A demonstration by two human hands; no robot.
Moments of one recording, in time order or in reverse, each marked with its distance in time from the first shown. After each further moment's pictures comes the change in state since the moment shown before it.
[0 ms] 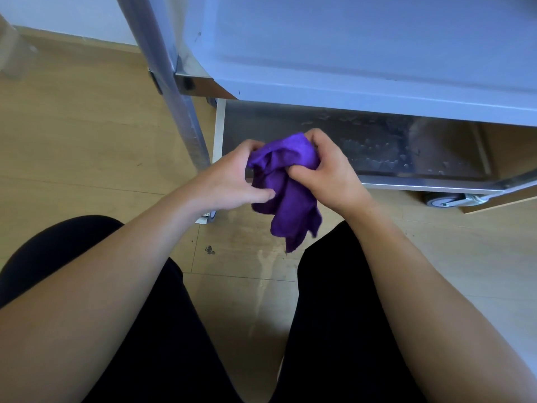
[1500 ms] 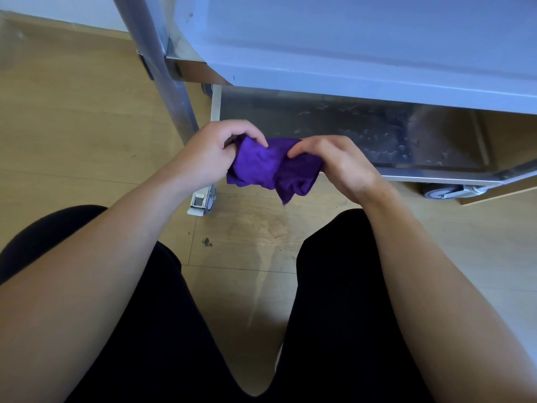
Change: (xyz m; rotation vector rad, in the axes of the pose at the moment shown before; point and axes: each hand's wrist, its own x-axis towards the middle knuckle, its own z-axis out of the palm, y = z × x) left_hand 0.010 -0.008 -0.016 0.002 0.148 0.224; right_hand 0.008 0.018 -0.021 0.157 -0.155 0.148
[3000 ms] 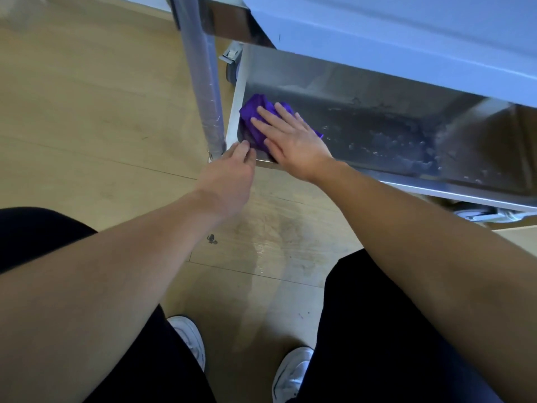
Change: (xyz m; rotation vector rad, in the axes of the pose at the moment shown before) left_hand -0.017 -0.074 0.053 0.996 -0.071 -0.151; right_hand 0.117 0.062 0.064 -1.231 -0.143 -0.425
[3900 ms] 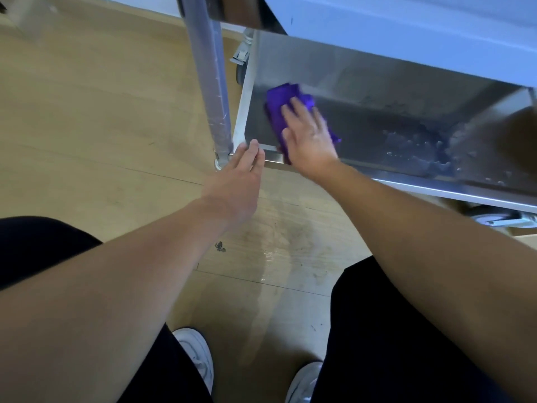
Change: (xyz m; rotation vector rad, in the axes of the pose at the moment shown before) left_hand 0.004 -0.005 0.014 -0.164 -0.141 -0.044; right_hand 0.016 -0.007 0.007 0.174 0.141 0.337
